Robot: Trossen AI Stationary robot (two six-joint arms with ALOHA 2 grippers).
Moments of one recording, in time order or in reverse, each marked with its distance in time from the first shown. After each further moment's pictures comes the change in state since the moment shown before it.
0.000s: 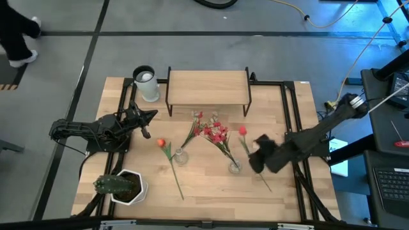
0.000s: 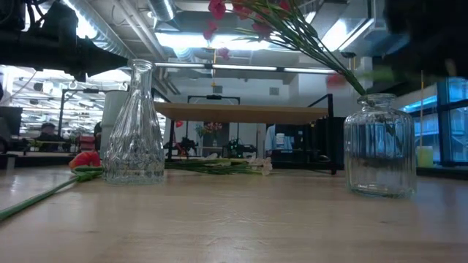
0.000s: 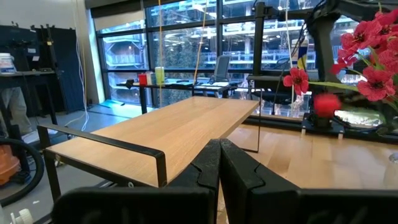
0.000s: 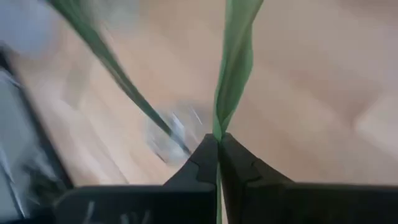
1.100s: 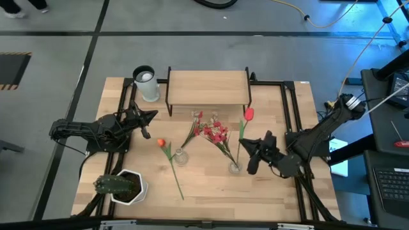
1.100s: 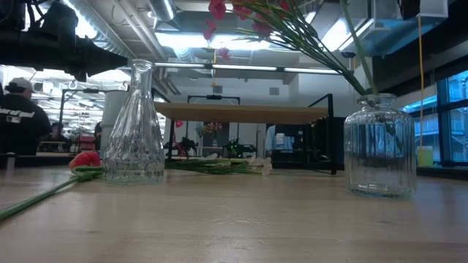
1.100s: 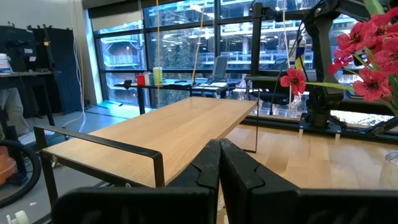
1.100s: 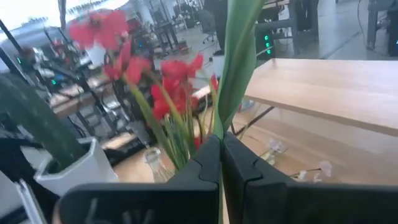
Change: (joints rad) left arm 0.000 0.000 0.000 0.000 0.010 0.000; right arm 0.102 0.104 0.004 0.776 0.728 -0.777
